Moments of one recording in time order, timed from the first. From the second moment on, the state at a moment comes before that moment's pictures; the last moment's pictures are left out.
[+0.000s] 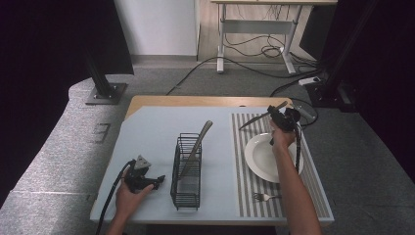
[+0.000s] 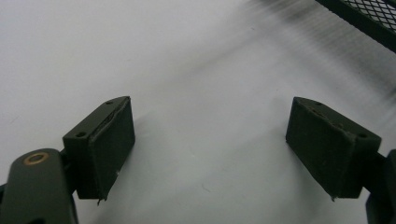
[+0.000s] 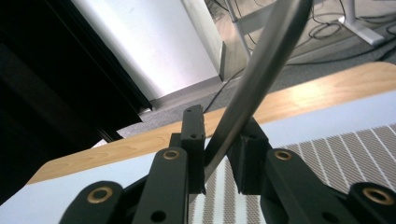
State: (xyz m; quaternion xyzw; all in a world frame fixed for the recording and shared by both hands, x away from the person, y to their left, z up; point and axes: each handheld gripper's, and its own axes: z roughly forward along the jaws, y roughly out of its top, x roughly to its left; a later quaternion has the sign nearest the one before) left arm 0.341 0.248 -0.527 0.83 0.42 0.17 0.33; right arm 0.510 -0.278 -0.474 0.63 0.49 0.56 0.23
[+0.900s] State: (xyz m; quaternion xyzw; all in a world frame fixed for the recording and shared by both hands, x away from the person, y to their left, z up) left arm 0.341 0.248 -0.527 0.83 0.42 0.17 0.33; right arm 0.519 -0.300 -0.500 0.69 0.46 0.52 0.19
